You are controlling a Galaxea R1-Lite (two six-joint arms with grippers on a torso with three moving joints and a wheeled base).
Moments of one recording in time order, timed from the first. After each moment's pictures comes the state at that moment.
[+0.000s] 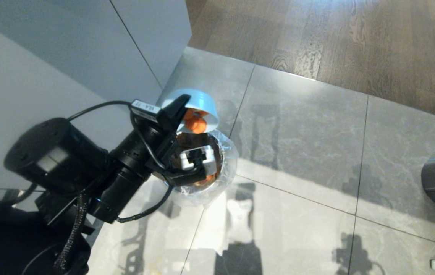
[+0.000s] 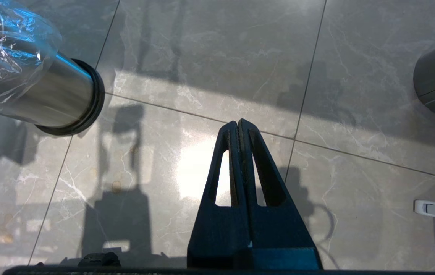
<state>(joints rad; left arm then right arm) -0.68 1.72 -0.59 -1.52 0.15 1.75 0.00 0.00 0.00 0.00 -0.03 0.07</state>
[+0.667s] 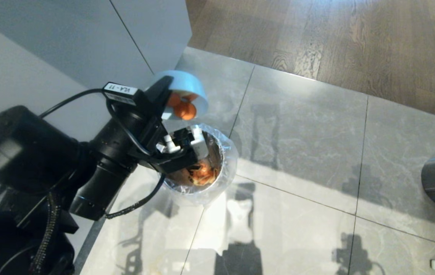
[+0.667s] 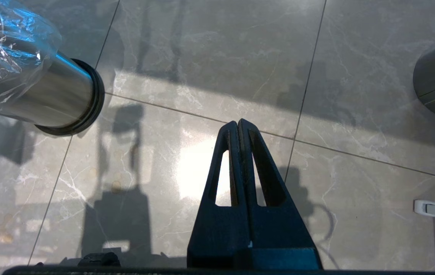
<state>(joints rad) -0.69 1.65 -0.61 -1.52 0.23 1.75 0.00 0.00 0.00 0.00 -0.03 0.07</state>
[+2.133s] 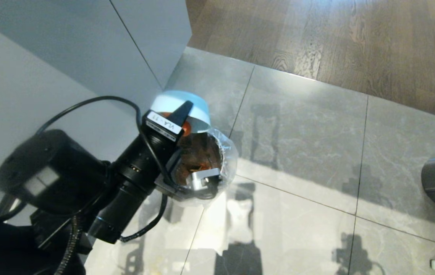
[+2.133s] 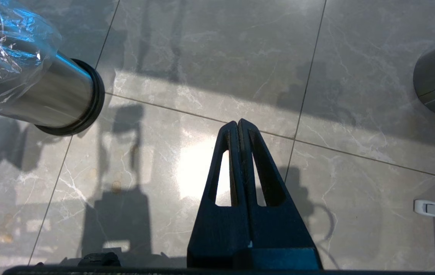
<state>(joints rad) -0.77 1.71 -0.55 -1.52 0.28 2.21 0.00 0.00 0.00 0.00 -0.03 0.08</state>
